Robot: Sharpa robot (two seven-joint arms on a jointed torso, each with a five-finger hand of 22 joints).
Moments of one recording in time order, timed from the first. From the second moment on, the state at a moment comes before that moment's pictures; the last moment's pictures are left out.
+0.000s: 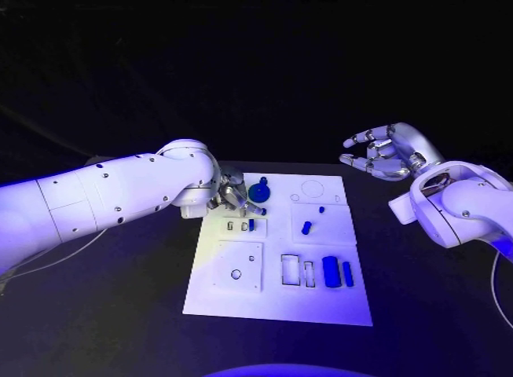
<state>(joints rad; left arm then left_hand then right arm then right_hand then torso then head) 1.34 -0.63 -0.06 1.34 -1.06 0.27 -0.53 1.07 -0.10 0.23 0.29 0.16 0.88 0.08 0.61 0.61 1.24 0.00 1.06 0.99 1.47 -0.05 1.56 1.31 0.08 1.44 0.03 1.38 1.17 1.35 -0.96 -0.13 1.66 -0.82 -0.63 0.01 1.47 -0.13 0.21 0.28 0.18 0.88 0.17 0.14 0.43 1.30 0.09 1.25 1.29 1.46 0.02 1.53 1.31 0.01 1.47 0.12 1.57 1.31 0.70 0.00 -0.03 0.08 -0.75</state>
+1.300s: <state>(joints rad) 1.34 -0.60 -0.08 1.32 -1.04 0.33 -0.54 1.12 -0.08 0.24 0.29 0.17 0.86 0.08 0.62 0.64 1.24 0.00 1.06 1.00 1.47 -0.05 1.56 1.31 0.08 1.45 0.03 1.39 1.19 1.35 -0.94 -0.13 1.65 -0.83 -0.62 -0.01 1.46 -0.14 0.22 0.29 0.19 0.88 0.17 0.14 0.43 1.30 0.09 1.25 1.29 1.46 0.02 1.53 1.31 0.01 1.47 0.12 1.57 1.31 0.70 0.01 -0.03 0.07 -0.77</state>
